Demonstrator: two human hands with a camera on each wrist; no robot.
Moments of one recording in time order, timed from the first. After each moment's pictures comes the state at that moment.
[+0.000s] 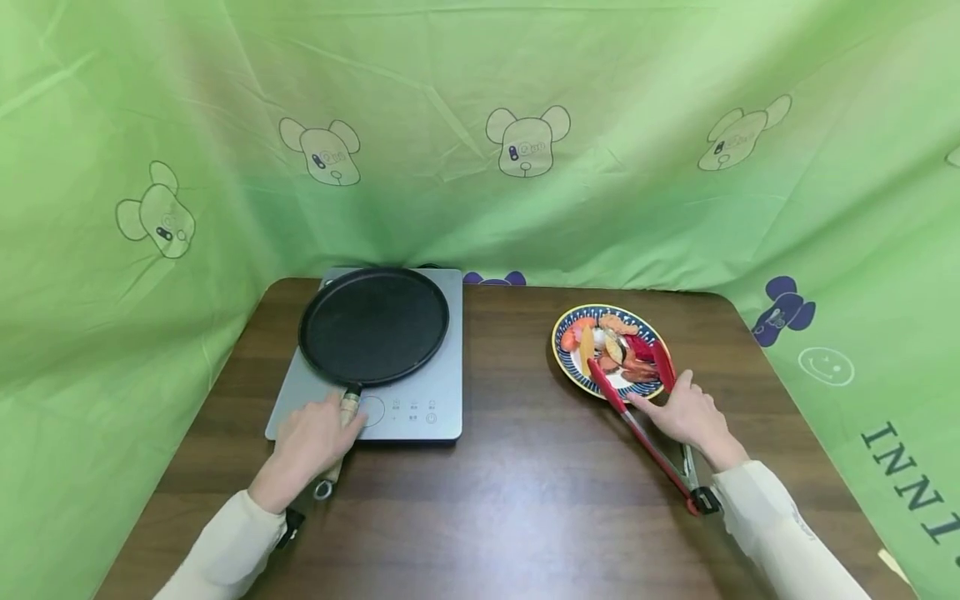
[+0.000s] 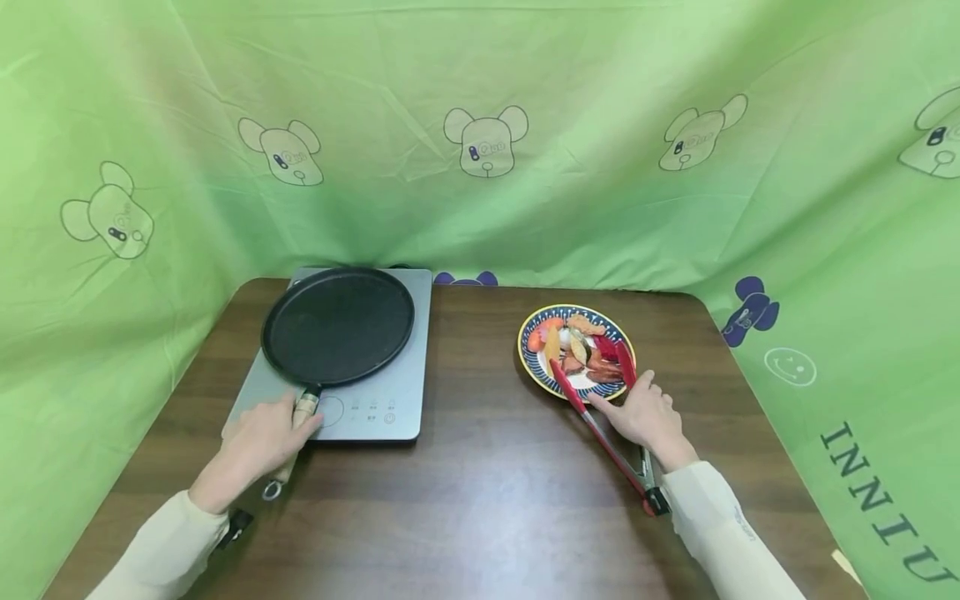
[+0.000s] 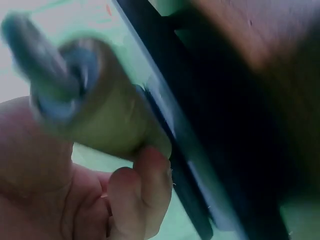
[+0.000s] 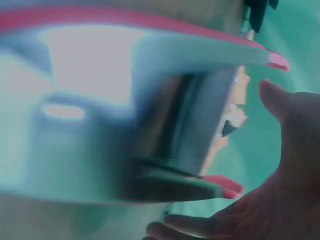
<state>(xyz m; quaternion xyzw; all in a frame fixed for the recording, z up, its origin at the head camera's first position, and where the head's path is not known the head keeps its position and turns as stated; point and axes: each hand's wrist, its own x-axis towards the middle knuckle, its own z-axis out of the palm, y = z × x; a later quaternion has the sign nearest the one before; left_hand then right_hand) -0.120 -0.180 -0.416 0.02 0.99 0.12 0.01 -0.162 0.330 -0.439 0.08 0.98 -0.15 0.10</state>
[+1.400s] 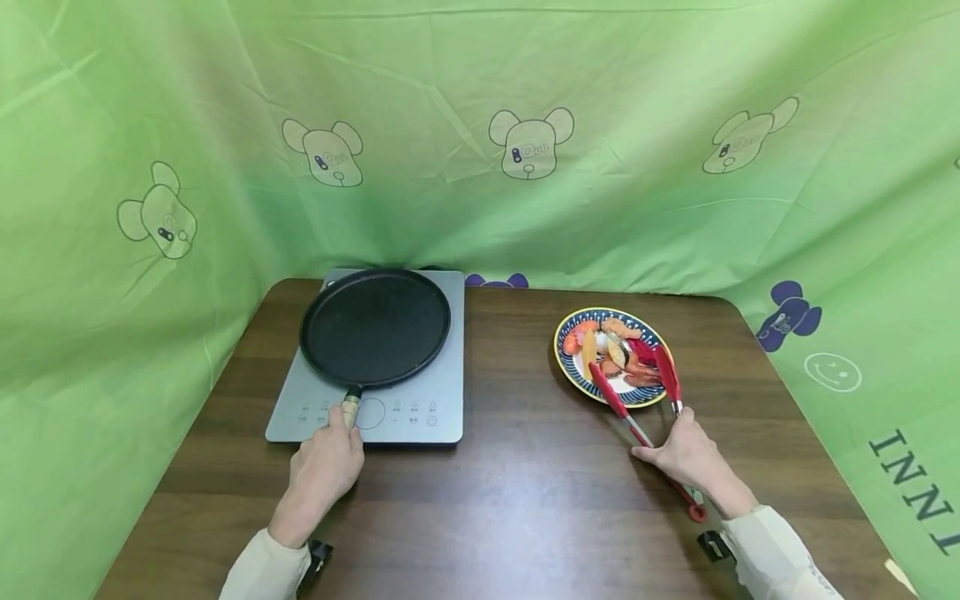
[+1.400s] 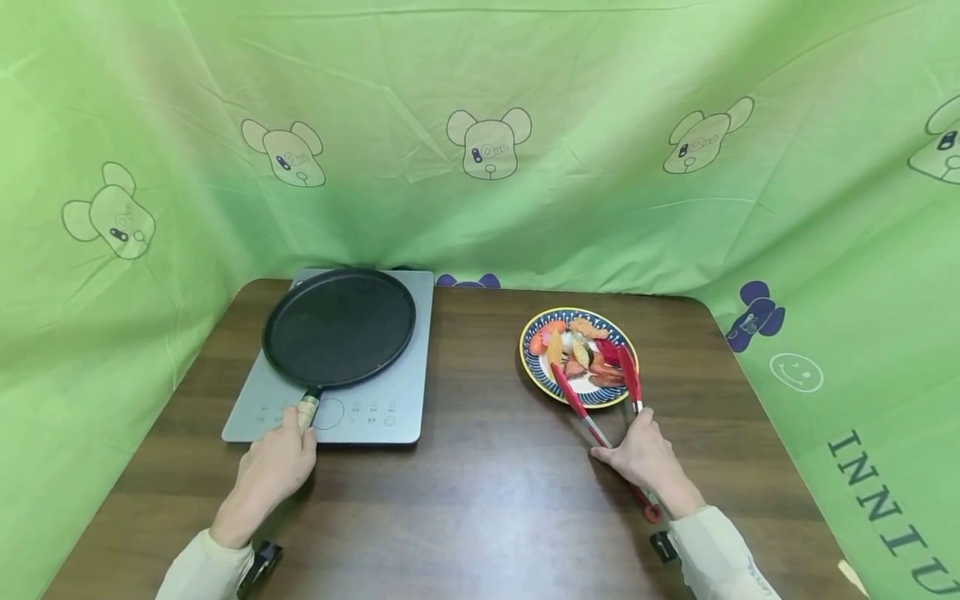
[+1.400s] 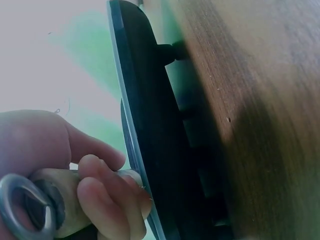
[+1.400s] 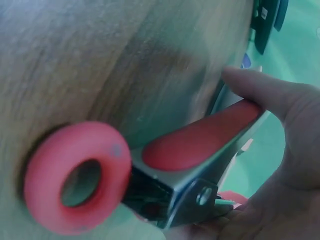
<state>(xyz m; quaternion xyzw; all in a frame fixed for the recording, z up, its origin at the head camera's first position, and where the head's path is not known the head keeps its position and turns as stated) -0.104 -0.163 -0.447 -0.07 0.98 0.20 0.01 -0.128 0.327 -0.462 0.08 0.97 -0.21 0.08</state>
